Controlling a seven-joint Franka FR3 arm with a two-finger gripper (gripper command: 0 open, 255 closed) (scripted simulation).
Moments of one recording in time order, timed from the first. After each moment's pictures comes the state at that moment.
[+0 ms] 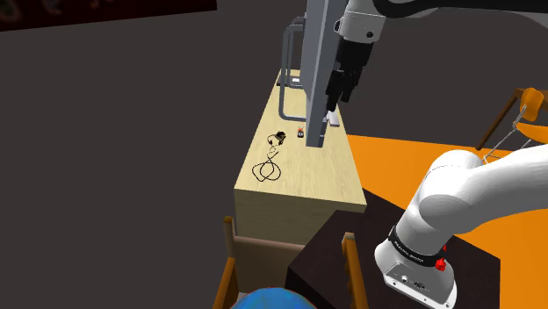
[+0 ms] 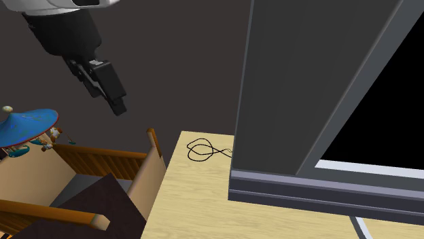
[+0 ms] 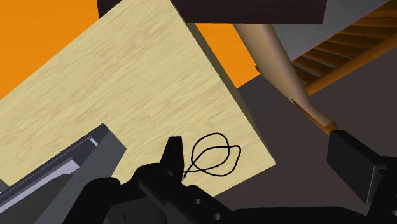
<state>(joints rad) 0.01 -0.81 0.00 -2.38 0.03 1.62 -0.06</state>
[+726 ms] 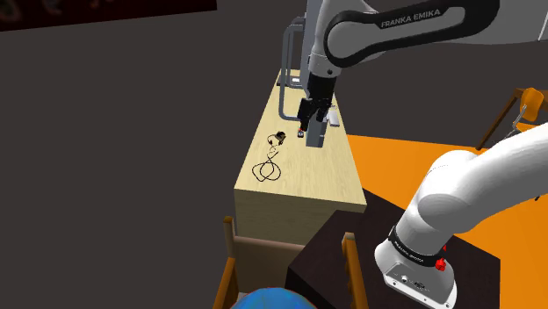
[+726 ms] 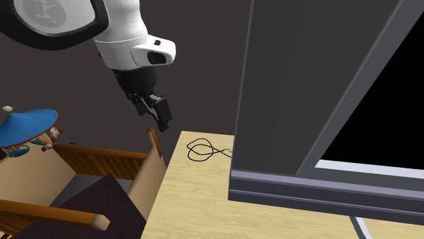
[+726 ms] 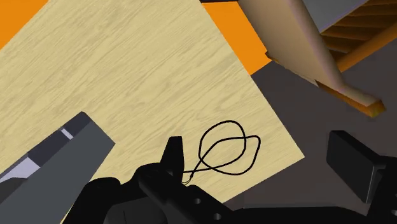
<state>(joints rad) -0.01 -0.58 0.00 -2.47 0.03 1.94 -0.04</state>
